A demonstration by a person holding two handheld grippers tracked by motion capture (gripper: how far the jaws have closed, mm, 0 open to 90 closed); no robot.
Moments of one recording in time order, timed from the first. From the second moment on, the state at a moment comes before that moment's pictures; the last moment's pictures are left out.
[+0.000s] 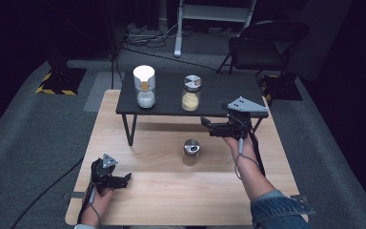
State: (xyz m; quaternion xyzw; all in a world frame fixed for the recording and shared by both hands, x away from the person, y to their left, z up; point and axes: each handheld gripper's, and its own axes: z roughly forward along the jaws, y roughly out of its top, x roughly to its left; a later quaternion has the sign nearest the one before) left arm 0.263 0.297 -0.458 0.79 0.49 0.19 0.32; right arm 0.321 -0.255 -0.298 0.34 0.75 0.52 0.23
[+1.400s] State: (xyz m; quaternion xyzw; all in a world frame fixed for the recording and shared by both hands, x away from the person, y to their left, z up) left arm 0.263 0.296 -0.459 0.79 0.49 0.19 0.32; right arm 0.291 -0.253 -0.404 0.35 0.78 0.48 0.20
